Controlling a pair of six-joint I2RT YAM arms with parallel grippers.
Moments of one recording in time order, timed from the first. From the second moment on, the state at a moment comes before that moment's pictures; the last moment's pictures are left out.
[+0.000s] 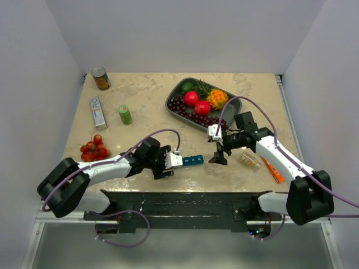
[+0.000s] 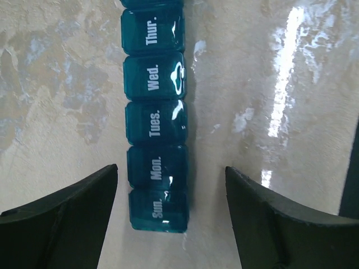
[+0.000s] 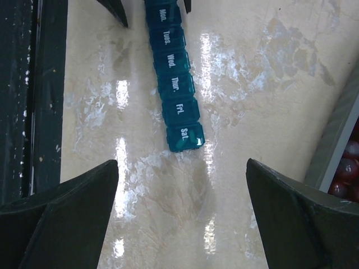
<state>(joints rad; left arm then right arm) -0.75 1.31 0.50 -0.01 0.34 0.62 0.31 1.27 0.84 -0.63 -0.88 -1.01</state>
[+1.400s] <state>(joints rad) -0.83 1.34 0.57 0.01 0.38 0.56 0.43 1.32 0.79 -0.56 -0.87 -1.06</state>
